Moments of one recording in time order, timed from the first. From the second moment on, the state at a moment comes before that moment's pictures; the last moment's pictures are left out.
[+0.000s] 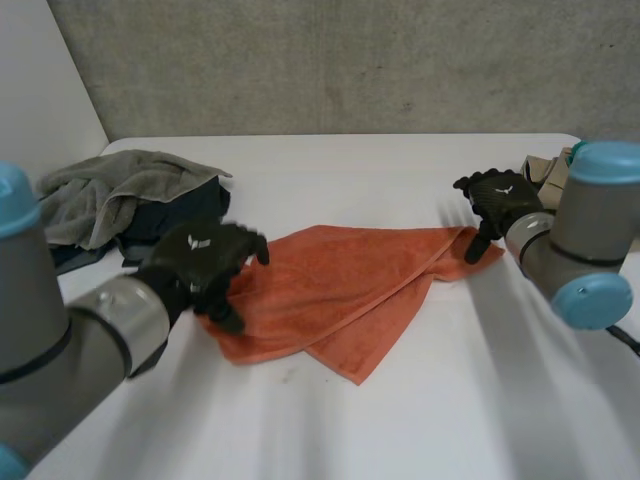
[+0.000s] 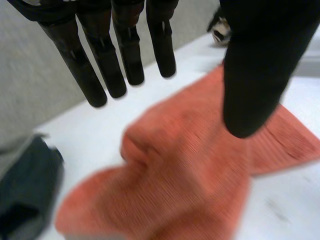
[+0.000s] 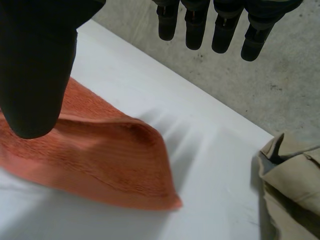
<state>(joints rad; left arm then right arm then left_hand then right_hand) 4.22 -1.70 -1.66 2.99 -1.45 3.34 1.83 -0.83 1.15 -0.05 1.47 2.84 0.49 0.53 0.53 0.52 0.35 0.23 0.22 0.22 0.22 0.05</state>
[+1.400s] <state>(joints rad) 4.30 -1.75 -1.59 3.35 -1.51 3.27 1.68 -0.72 0.79 0.10 1.19 2.81 1.11 1.20 1.19 1.20 0.96 1.13 1.18 1.19 1.20 0.99</state>
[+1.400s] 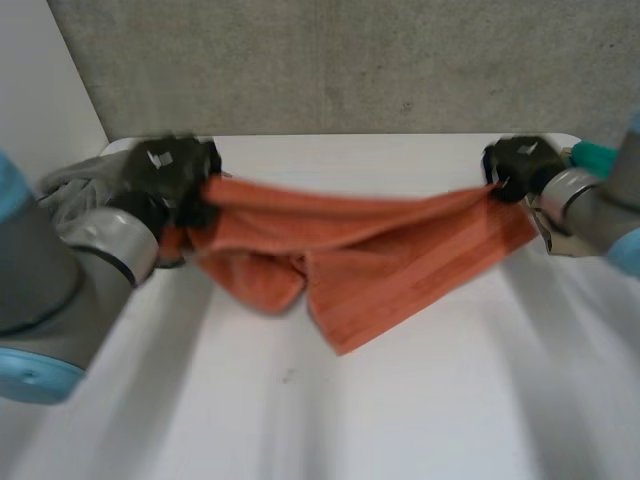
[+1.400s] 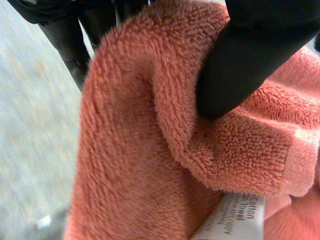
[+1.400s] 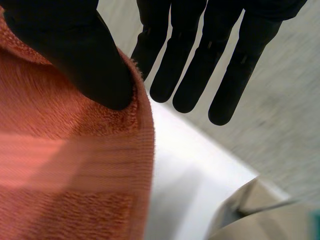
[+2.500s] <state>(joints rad) 4.33 -1.91 -1.57 3.26 -1.56 3.34 1.83 -1.03 1.45 -0.06 1.34 2.51 0.35 0.35 0.35 0.35 0.18 1.13 1.18 1.19 1.20 1.00</state>
